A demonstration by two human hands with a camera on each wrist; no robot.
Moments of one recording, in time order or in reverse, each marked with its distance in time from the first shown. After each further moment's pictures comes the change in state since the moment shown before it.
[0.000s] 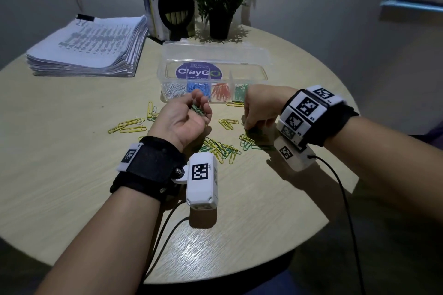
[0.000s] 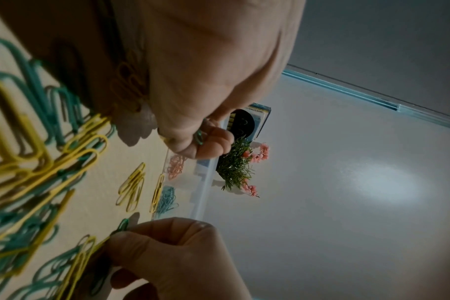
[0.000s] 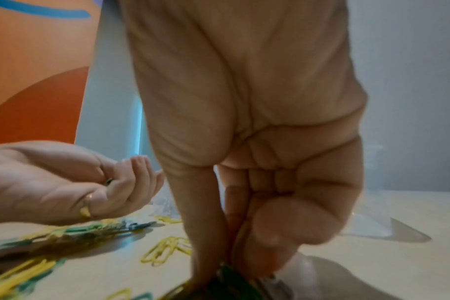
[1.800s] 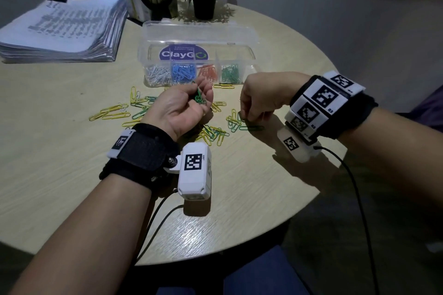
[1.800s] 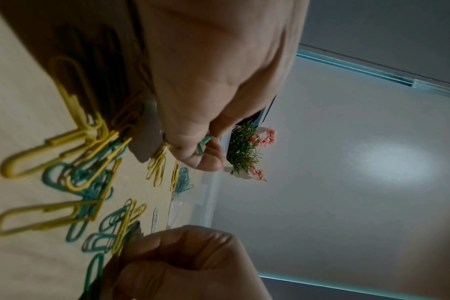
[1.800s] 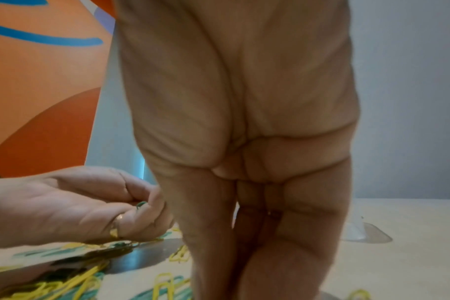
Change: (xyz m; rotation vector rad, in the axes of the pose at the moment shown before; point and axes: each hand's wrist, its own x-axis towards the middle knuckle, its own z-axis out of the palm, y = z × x) left_hand -0.014 -0.020 0.006 0.071 -0.091 -0.060; right_hand -0.035 0.014 0.007 0.153 -0.093 -0.043
